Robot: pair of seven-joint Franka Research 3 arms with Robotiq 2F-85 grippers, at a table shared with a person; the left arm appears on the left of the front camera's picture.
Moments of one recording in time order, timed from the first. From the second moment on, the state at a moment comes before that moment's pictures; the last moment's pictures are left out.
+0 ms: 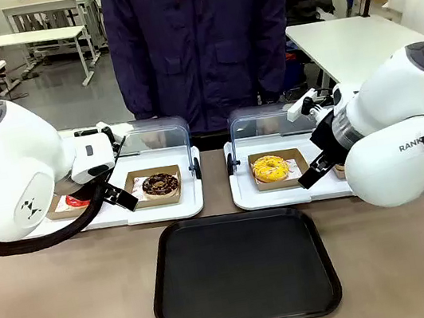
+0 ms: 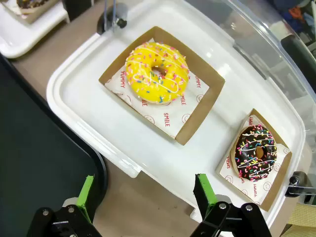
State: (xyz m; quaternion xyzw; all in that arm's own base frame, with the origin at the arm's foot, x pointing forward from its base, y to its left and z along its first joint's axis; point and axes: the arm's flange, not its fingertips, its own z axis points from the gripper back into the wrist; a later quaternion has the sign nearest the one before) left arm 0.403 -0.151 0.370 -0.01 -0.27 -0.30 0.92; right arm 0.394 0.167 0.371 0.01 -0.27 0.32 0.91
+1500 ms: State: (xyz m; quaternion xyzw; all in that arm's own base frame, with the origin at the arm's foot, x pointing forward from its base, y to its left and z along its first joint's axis) left arm 0.434 -0.113 0.526 -0.08 -0.28 -0.30 0.91; right arm 0.440 0.137 0.533 0.08 -0.30 0.30 0.90
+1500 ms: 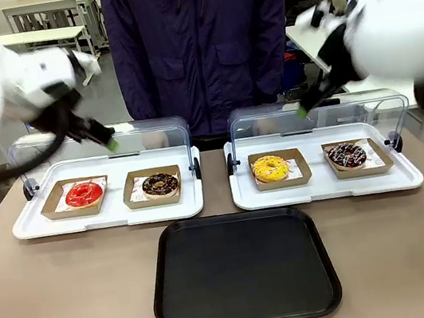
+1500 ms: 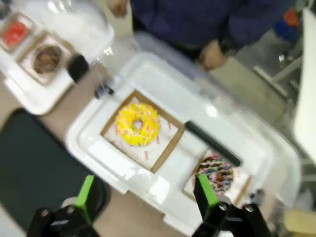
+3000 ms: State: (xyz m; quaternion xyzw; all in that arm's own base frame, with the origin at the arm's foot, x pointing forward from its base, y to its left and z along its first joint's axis) left arm 0.399 0.155 0.555 -0.29 -0.39 -0.47 0.74; right arm 0.361 -0.162 0.538 0.30 -0.46 0.40 0.74
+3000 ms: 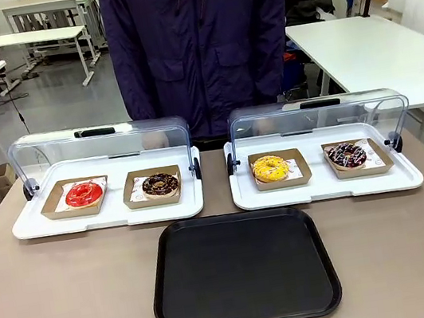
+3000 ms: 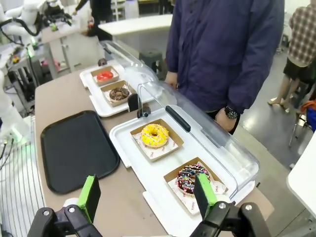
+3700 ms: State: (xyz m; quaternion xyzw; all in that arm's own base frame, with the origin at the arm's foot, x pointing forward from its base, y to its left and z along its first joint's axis) left arm 0.400 0.156 0.554 -0.29 -0.38 -0.46 0.74; right arm 0.359 -0.162 0.536 0.30 -0.45 0.39 0.75
